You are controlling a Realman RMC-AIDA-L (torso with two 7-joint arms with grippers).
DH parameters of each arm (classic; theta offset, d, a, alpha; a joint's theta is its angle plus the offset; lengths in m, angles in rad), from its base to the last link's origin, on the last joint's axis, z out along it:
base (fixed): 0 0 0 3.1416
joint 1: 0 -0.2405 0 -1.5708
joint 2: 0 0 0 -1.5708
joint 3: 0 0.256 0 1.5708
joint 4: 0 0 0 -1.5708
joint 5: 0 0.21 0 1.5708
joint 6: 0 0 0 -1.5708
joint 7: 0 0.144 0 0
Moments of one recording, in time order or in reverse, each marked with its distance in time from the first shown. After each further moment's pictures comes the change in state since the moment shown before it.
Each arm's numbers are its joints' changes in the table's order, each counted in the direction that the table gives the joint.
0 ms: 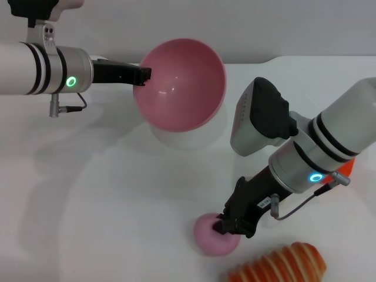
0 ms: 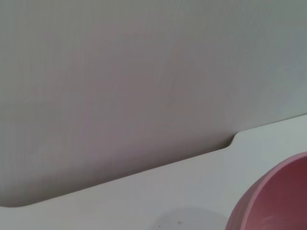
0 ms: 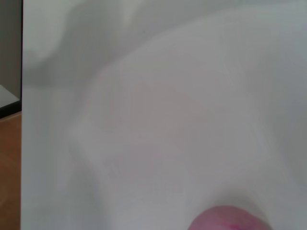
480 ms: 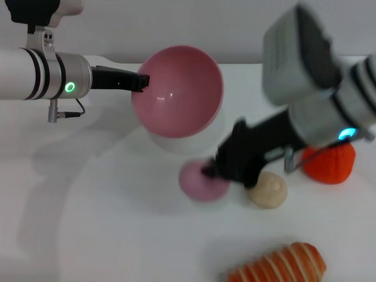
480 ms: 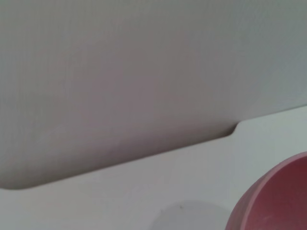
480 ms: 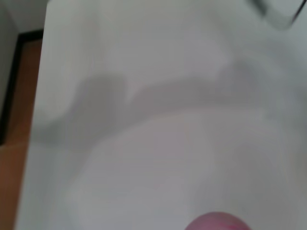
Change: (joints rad) left arm 0.001 -0.003 -0.003 0.026 0.001 -0.009 0.002; right arm 0.135 0.005 0.131 0.498 0.003 0.132 0.018
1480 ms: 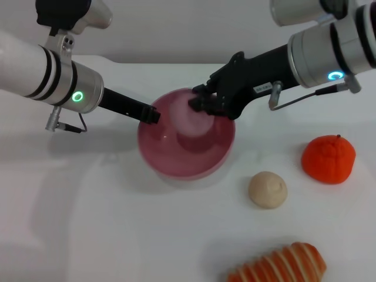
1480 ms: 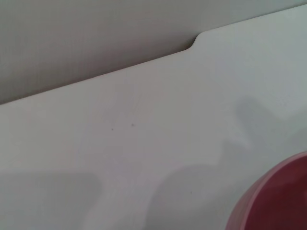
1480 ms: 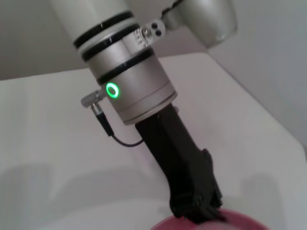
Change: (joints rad) left arm 0.078 -0.001 -0.017 -0.057 0.194 -0.323 -0.150; right arm -0.102 0.004 0.147 -0.157 0.045 -0.170 -0.051
